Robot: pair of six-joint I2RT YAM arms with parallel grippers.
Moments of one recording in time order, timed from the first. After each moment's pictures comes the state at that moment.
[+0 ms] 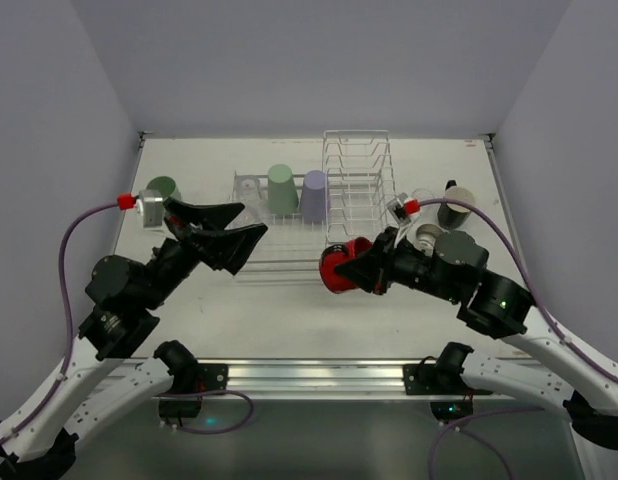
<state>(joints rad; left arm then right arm) -0.71 0.60 0.85 0.10 0.11 -0.59 0.94 0.80 0.99 -0.30 -0.15 0.59</state>
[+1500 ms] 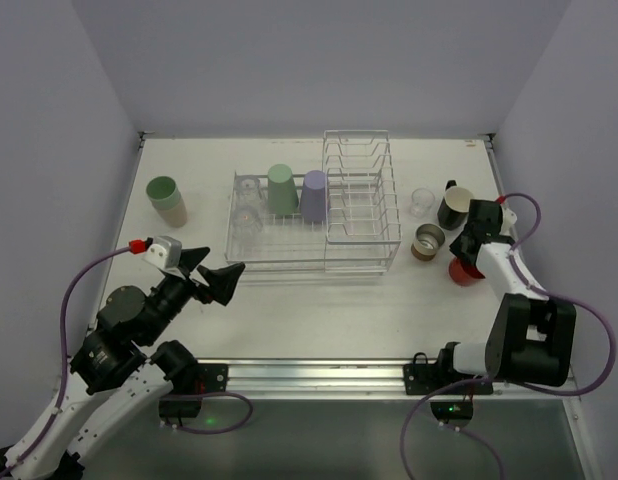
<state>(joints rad) -0.71 0.25 0.65 -0.43 -0.16 -0.28 -0.15 1.30 0.76 -0.39 0.26 0.56</state>
